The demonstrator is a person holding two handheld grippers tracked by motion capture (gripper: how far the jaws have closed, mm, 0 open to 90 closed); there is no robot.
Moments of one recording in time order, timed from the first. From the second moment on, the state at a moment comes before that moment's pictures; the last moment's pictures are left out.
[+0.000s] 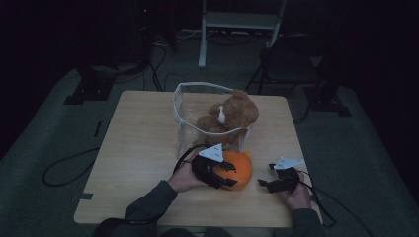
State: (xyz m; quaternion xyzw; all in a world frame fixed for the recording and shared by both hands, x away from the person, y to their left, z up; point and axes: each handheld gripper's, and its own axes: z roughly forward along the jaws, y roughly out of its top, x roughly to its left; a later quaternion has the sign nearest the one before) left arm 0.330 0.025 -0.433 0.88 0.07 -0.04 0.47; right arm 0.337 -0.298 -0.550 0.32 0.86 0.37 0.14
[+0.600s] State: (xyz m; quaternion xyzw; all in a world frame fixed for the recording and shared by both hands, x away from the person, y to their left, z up) left arm 0.331 0.019 -0.450 0.90 0.07 -0.03 0.44; right arm 0.337 -0.298 -0.550 0.32 0.86 0.37 0.14
